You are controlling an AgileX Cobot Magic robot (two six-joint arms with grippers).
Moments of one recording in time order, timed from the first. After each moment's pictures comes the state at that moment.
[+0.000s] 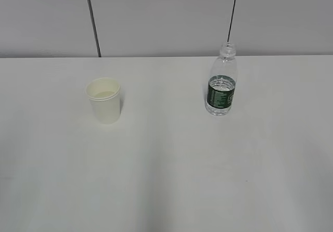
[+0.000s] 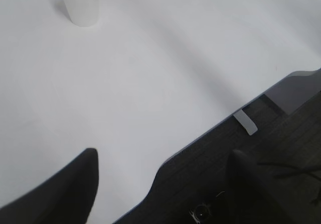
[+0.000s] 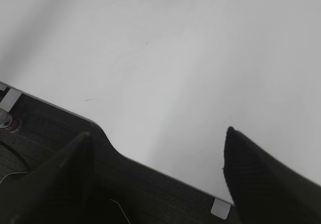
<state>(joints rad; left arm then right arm) -0.65 0.14 -0.52 0.02 1.10 -0.09 0.31 0.20 -0.50 0.04 1.14 -0.08</state>
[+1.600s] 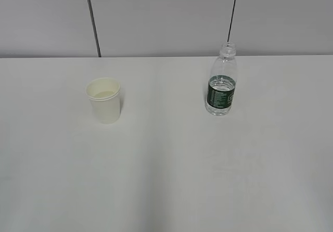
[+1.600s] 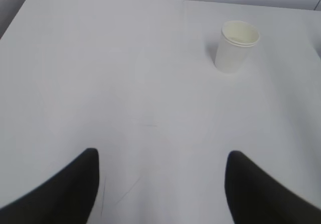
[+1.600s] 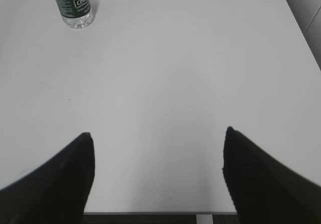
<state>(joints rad) -0.03 -0.02 -0.52 0.02 1.11 -0.09 -0.09 -0.02 -0.50 0.03 1.14 -0.08</state>
